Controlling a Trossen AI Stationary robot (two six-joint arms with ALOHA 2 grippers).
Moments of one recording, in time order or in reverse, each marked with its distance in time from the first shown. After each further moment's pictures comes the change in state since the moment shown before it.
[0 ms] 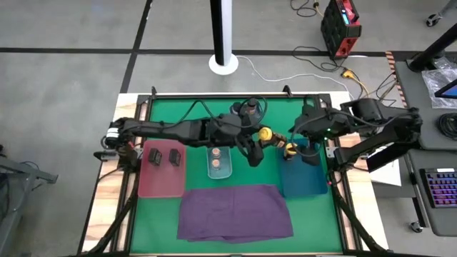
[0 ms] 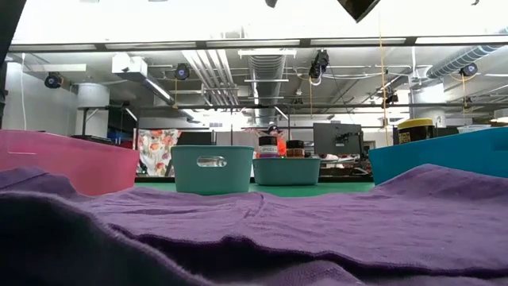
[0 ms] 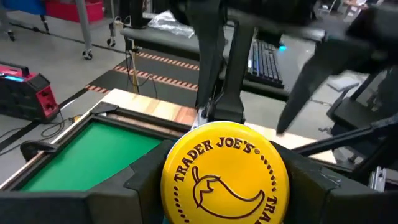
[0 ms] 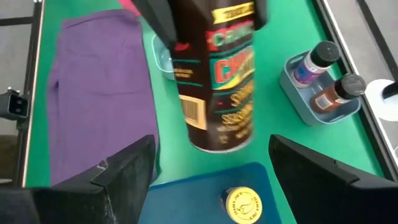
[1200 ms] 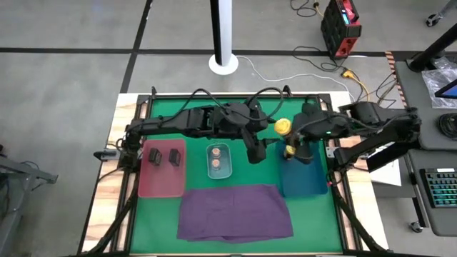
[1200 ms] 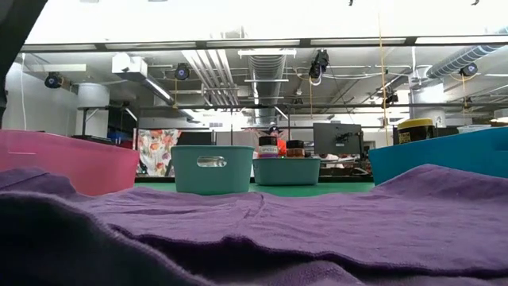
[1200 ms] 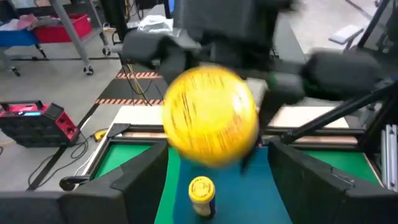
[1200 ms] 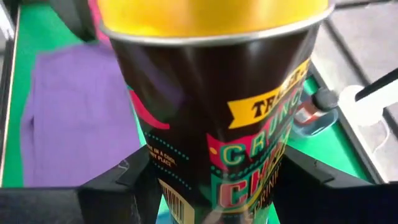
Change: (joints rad) left arm -0.002 0.179 0.549 -0.459 0.030 0.241; right arm 0.027 0.004 -0.031 0.095 0.134 0.062
